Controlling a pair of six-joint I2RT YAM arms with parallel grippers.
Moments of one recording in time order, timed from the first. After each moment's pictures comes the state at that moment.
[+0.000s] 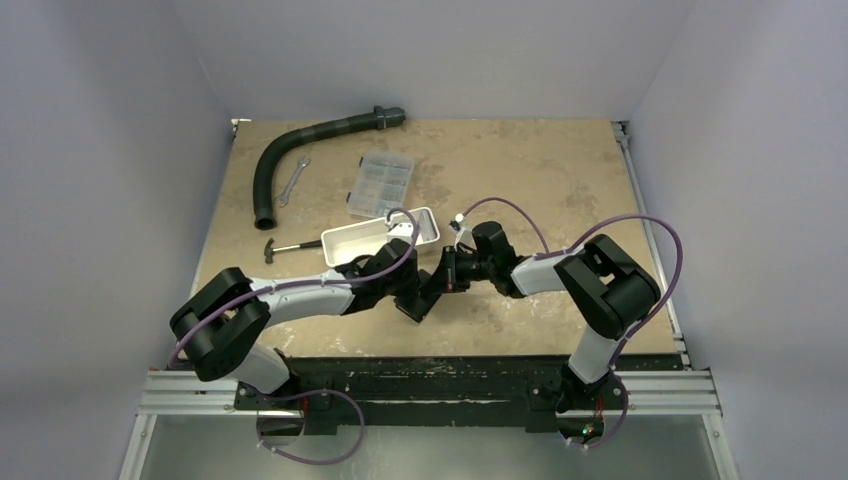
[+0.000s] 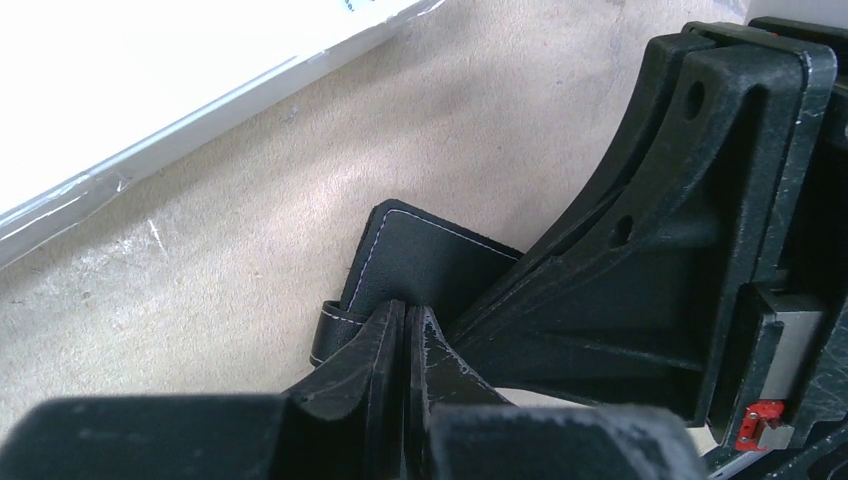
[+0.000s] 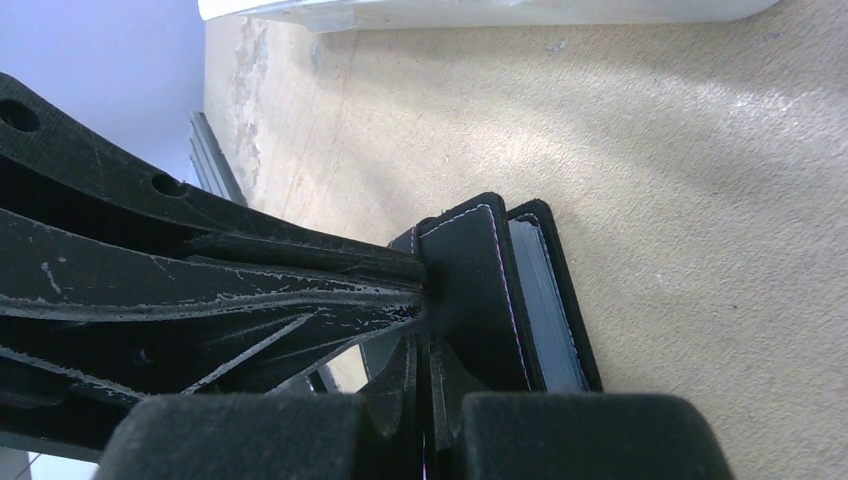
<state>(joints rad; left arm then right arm) -0.88 1.50 0.71 0.00 -0.19 -0.65 0.62 1.75 0.64 0.47 -0.63 0.73</state>
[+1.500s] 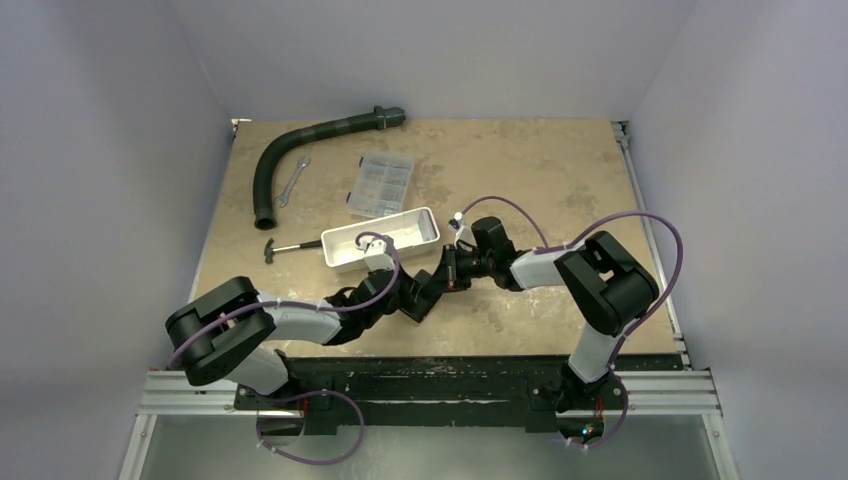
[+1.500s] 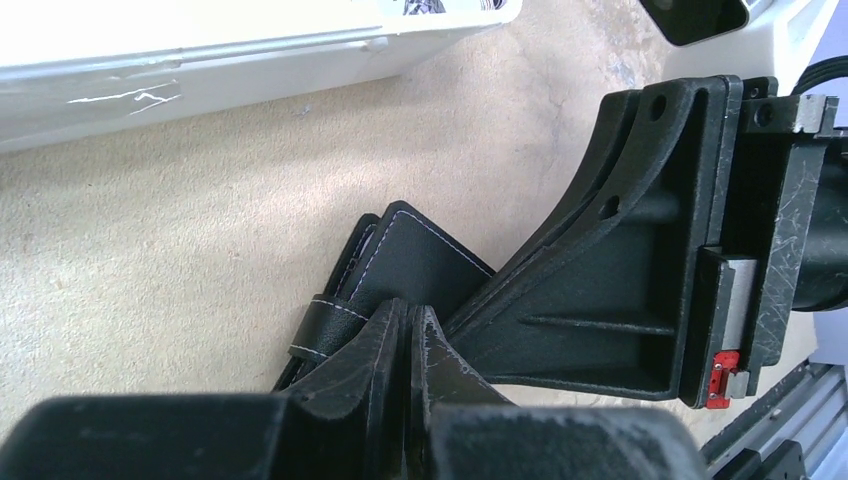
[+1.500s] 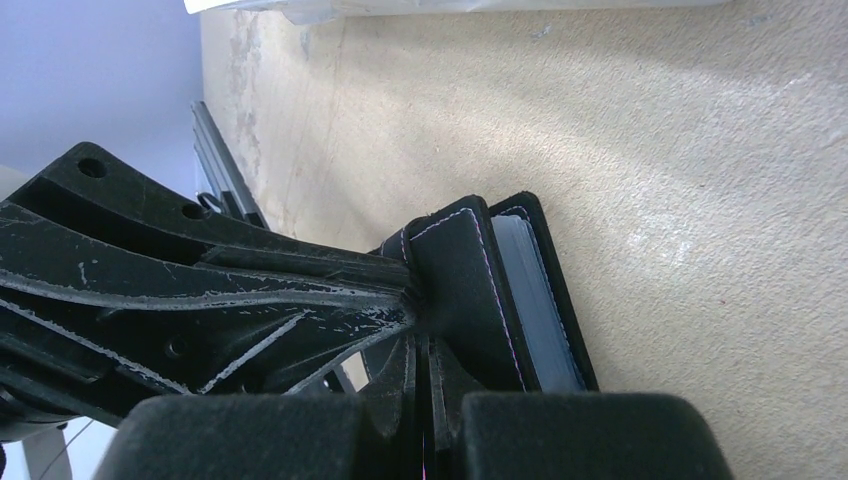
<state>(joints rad) -0.96 1.48 0.40 0.49 -0.35 -0.91 0.58 1.76 0.69 0.37 -0.67 0.72</state>
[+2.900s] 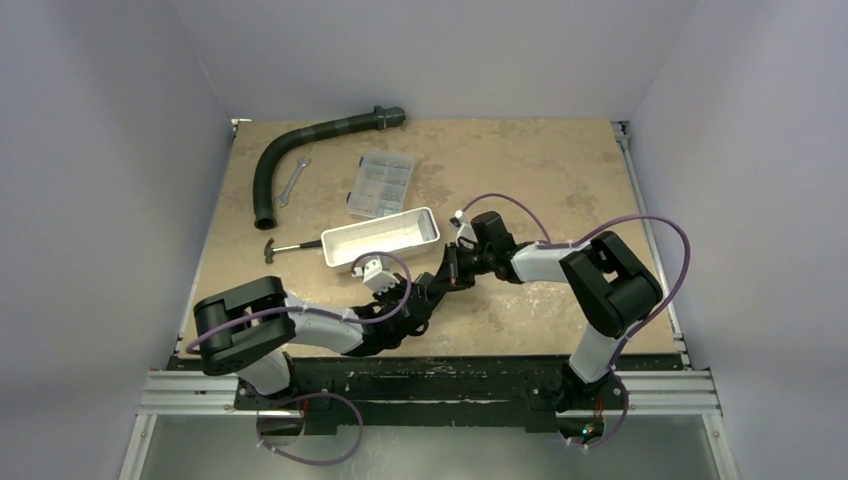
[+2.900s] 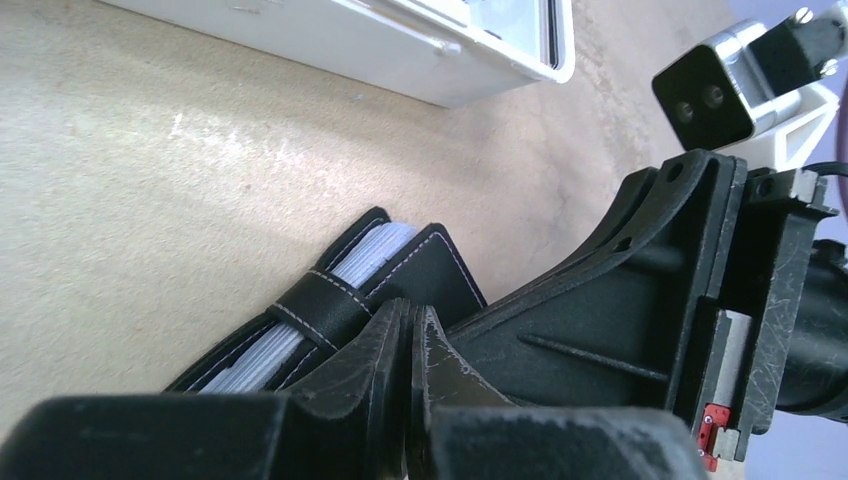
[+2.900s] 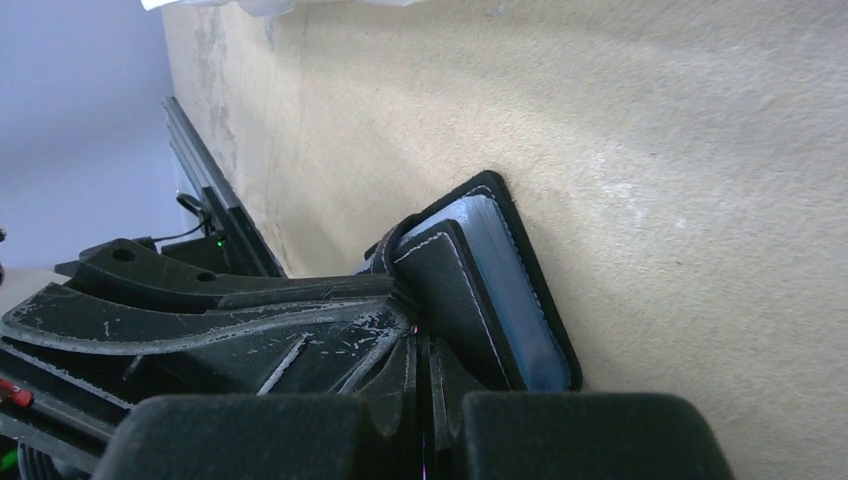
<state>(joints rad) -1.19 1.62 0.48 0.37 -0.82 -1.42 0.56 1.74 0.76 0.16 -0.67 0.68</state>
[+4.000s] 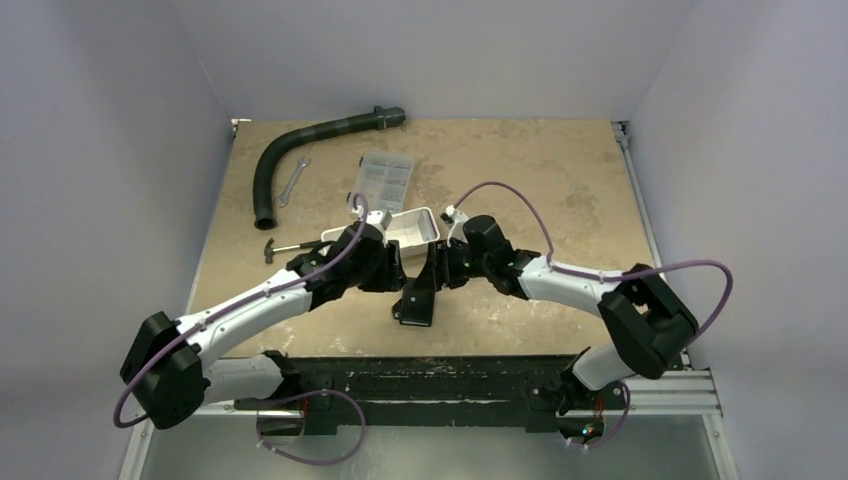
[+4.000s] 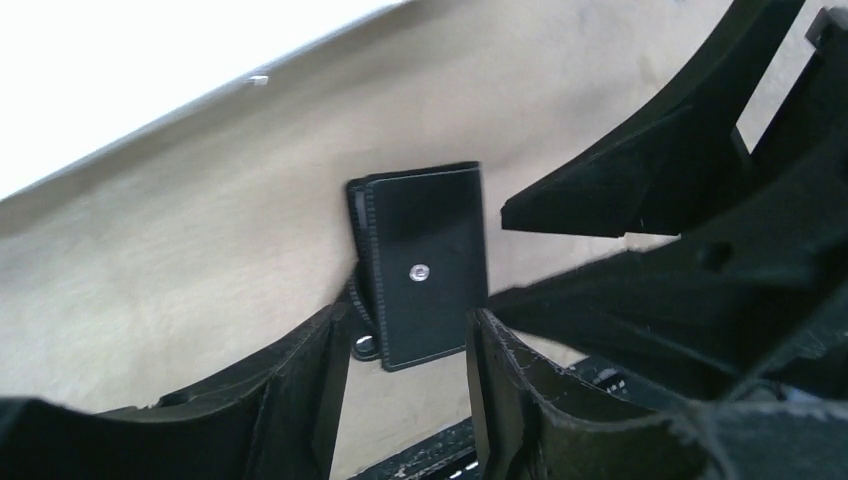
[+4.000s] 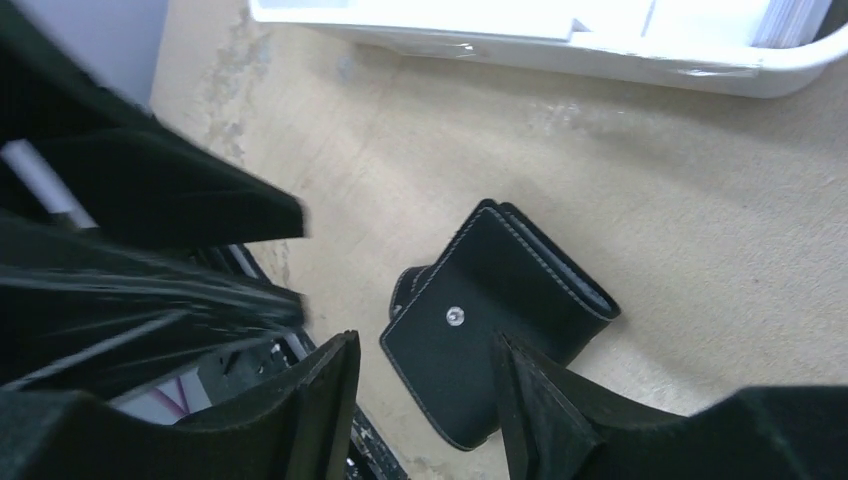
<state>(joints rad) -0.76 1.16 0.77 -0.42 -0.09 -0.68 0.72 1.53 0.75 0.13 -0.40 0.61</state>
